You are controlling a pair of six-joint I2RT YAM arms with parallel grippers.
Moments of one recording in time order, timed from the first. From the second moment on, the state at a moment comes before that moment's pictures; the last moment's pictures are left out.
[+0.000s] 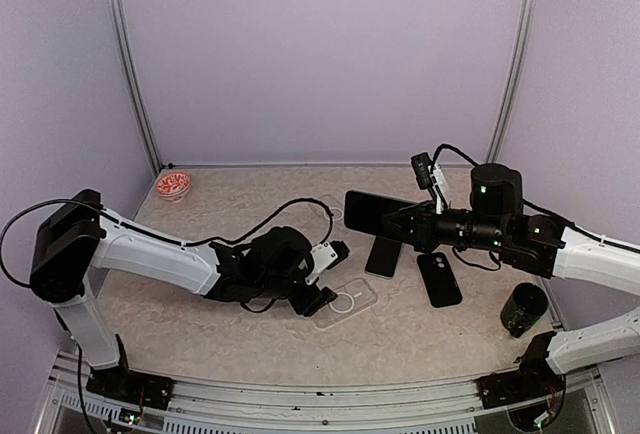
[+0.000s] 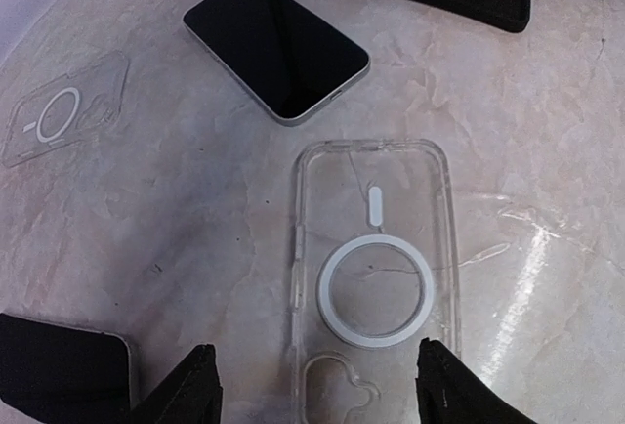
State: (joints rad) left arm -1.06 1.78 0.97 0.07 -0.12 0.08; right arm 0.80 1.07 0.79 0.00 -0.20 0.34
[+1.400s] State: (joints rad) left arm -1.17 1.84 0.91 0.04 -0.51 -0.03; right arm 0.79 1.11 0.78 -0.05 -0.18 0.35
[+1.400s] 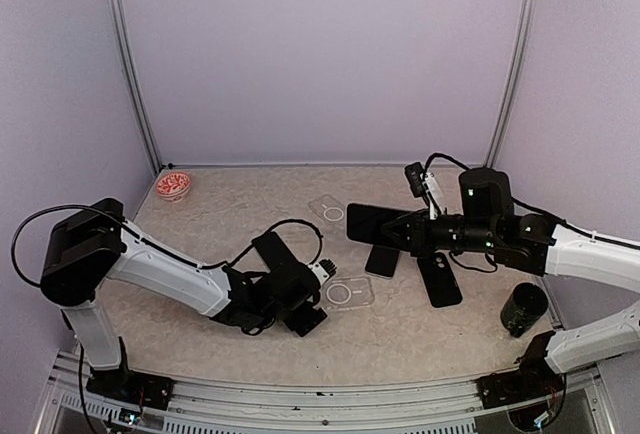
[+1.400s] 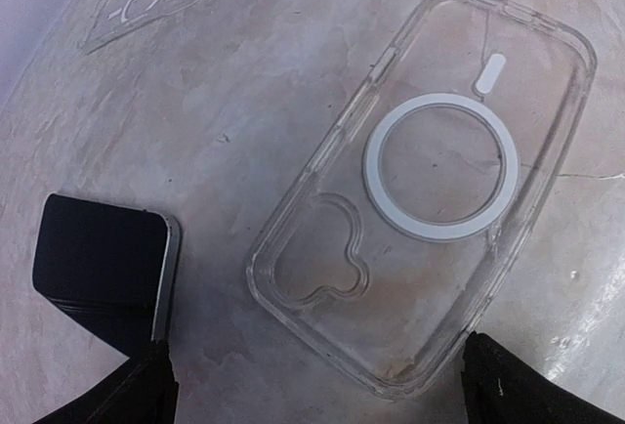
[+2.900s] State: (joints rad) left arm -0.88 1.29 0.53 0.35 -0.22 -0.45; right arm 0.76 1.66 0.87 0.14 -0.54 0.85
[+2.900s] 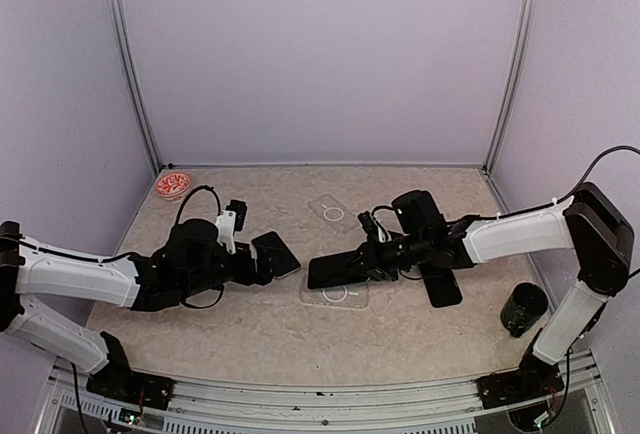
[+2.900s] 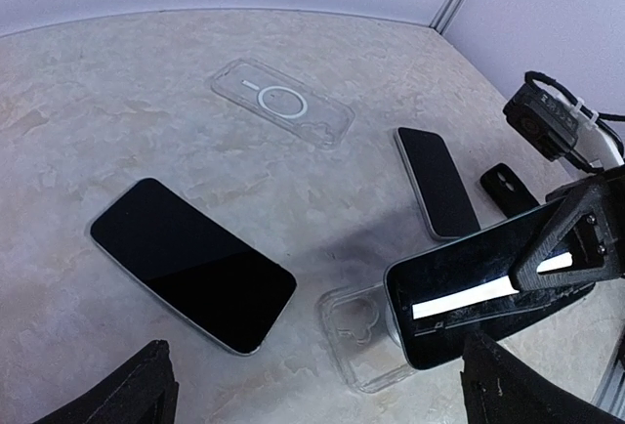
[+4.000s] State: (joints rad) left arm -0.90 1.50 0.50 0.58 -0.06 -0.56; right arm 0.72 1.84 0.89 0.22 -0.67 0.94
